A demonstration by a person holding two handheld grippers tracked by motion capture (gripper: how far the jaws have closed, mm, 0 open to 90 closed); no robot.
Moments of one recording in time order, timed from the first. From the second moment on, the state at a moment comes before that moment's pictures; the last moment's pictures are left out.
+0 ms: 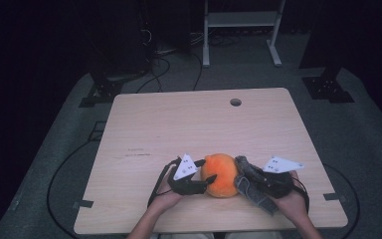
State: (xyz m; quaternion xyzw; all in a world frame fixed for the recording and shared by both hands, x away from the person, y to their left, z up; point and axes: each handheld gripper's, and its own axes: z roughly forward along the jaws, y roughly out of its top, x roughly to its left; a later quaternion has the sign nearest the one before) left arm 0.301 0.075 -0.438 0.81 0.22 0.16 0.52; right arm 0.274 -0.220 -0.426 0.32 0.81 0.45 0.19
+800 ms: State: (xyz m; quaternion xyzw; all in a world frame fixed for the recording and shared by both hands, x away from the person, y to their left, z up) left arm 0.306 0.076 -0.444 0.81 0.24 0.16 0.51; right arm 0.254 -0.178 -0.430 0.27 0.83 0.46 0.18
